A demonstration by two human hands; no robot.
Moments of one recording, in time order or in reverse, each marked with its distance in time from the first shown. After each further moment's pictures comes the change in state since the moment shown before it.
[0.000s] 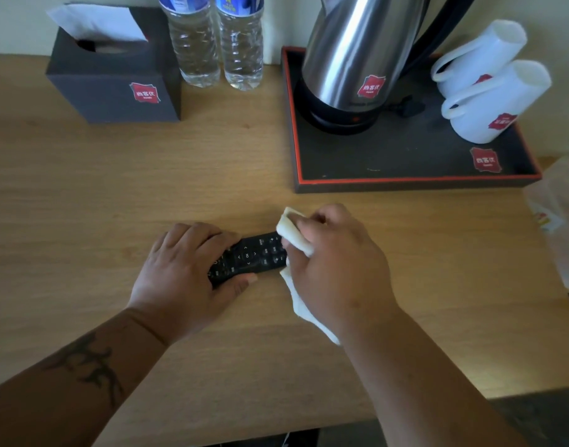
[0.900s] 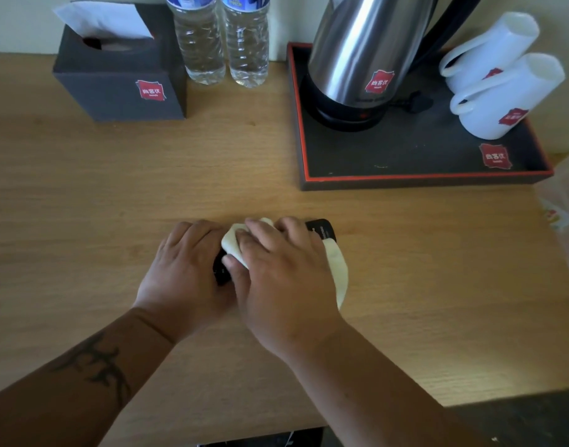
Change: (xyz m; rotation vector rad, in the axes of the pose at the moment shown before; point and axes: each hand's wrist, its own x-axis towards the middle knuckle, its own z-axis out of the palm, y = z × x) left_hand 0.001 -0.002 0.004 -0.089 -0.001 -0.017; right_hand -0.013 -0.045 0.033 -0.021 -0.003 -0.232
